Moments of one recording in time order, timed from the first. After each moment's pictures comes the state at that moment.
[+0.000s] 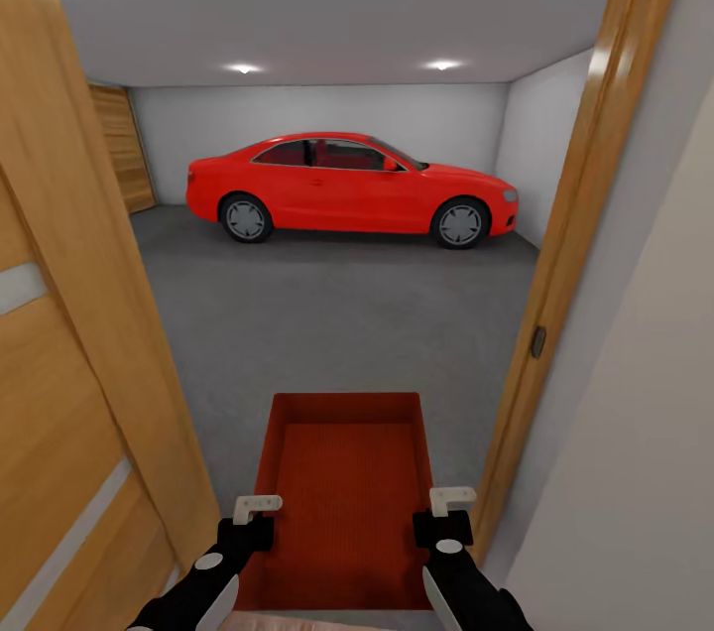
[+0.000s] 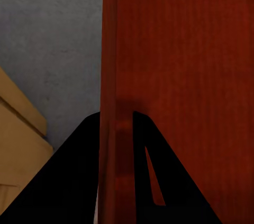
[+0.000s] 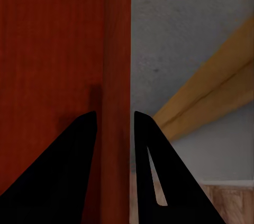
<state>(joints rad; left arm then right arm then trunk) -0.49 0.00 -0.25 -0.39 0.26 -0.11 0.06 -0.43 0.16 0.16 -0.59 0.02 0.15 -0.36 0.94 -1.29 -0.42</state>
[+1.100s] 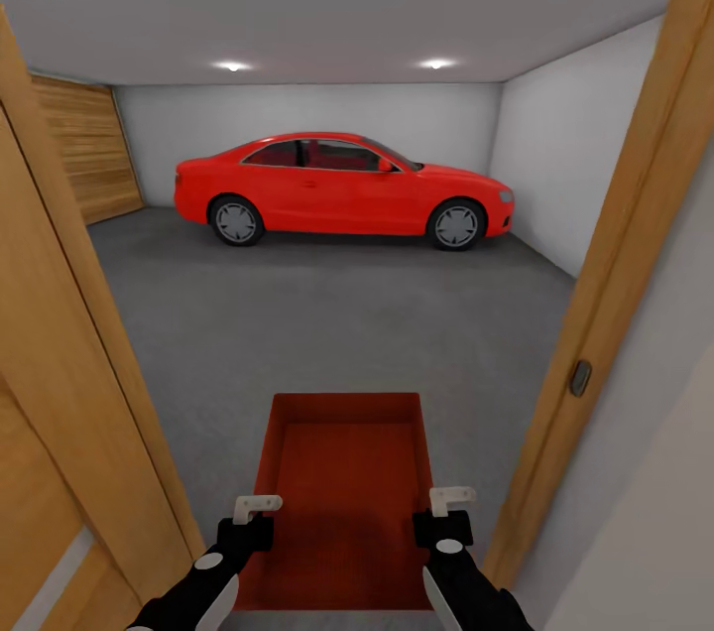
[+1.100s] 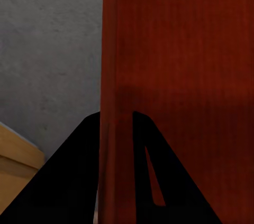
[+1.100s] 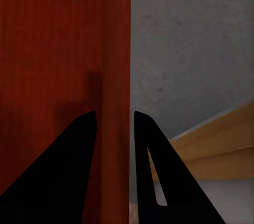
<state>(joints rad) -0.49 0.00 -0.25 -0.39 0.26 -0.10 0.06 -0.43 0.16 0.16 -0.59 0.02 0.15 -0.36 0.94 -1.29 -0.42</state>
